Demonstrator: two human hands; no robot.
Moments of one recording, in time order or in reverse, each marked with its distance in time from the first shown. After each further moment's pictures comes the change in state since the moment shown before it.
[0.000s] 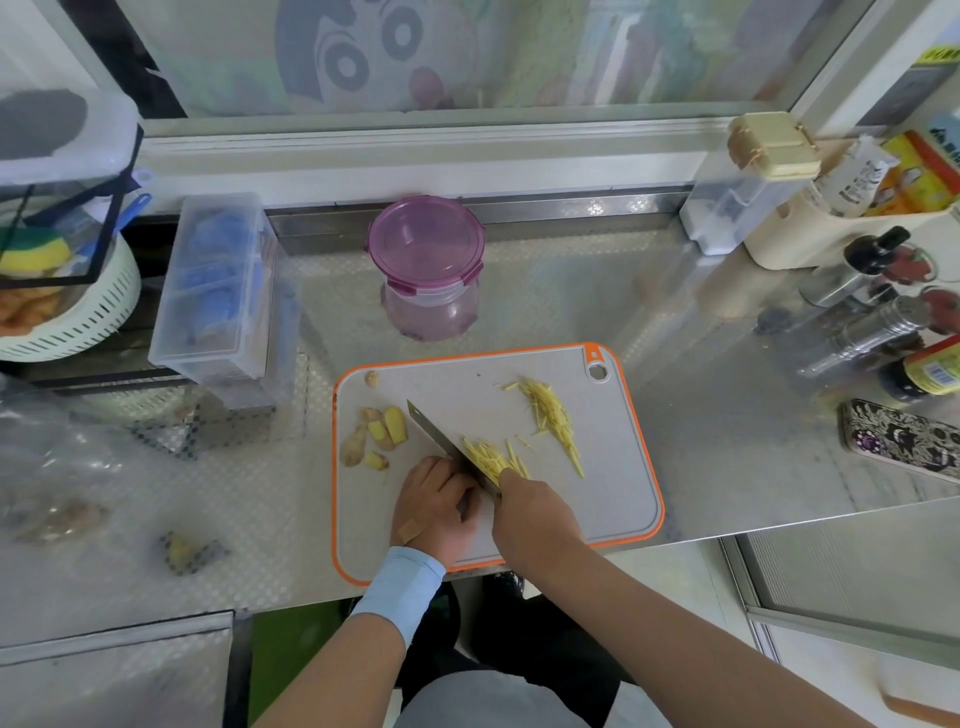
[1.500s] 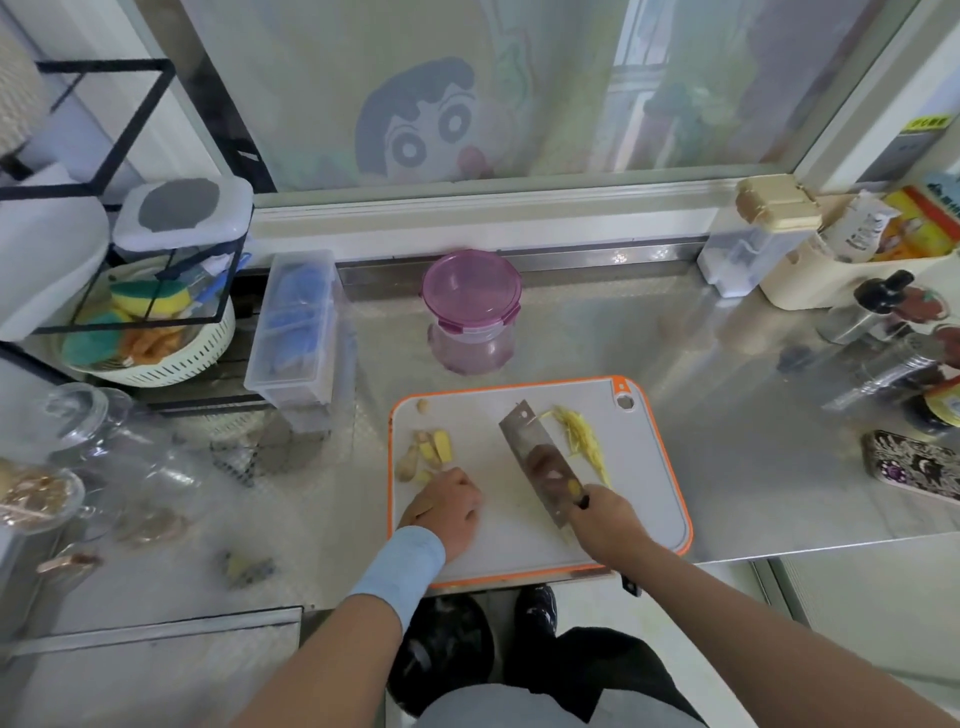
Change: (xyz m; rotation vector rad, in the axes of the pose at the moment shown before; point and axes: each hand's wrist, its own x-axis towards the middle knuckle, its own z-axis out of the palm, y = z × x) left_hand 0.020 -0.011 -0.072 0.103 -0.642 -0.267; right_hand 0.000 0.042 -0.020 0.384 0.038 0.142
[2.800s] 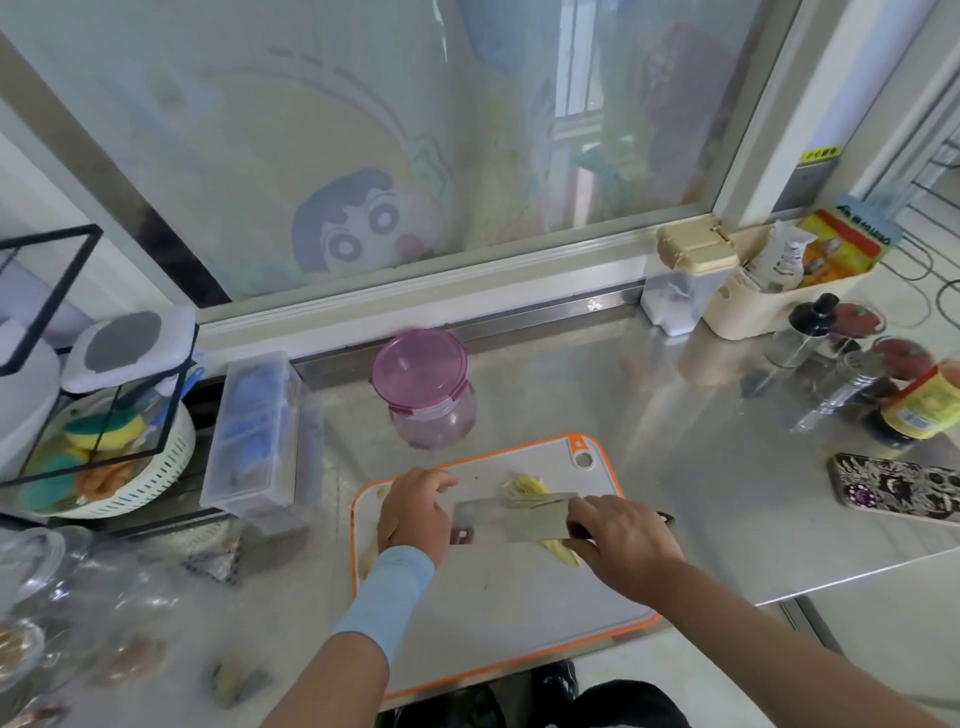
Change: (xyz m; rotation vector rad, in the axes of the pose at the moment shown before) left_hand 0.063 0.056 -0.056 -0.207 0.499 -0.072; right_hand 0.023 0.037 -0.087 -0.520 0.338 -0.706
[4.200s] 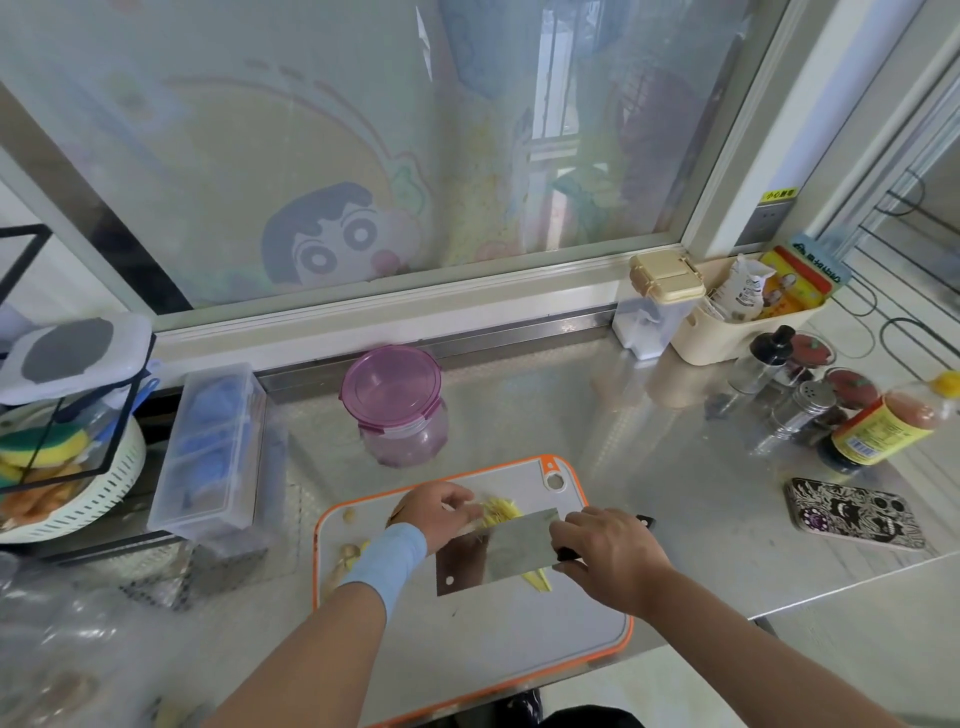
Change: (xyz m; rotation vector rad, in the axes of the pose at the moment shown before) left_hand 0.040 0.034 0.020 -0.068 -0.492 -0.198; right_hand 0.005 0.025 -0.012 -0.123 0.087 -0.172
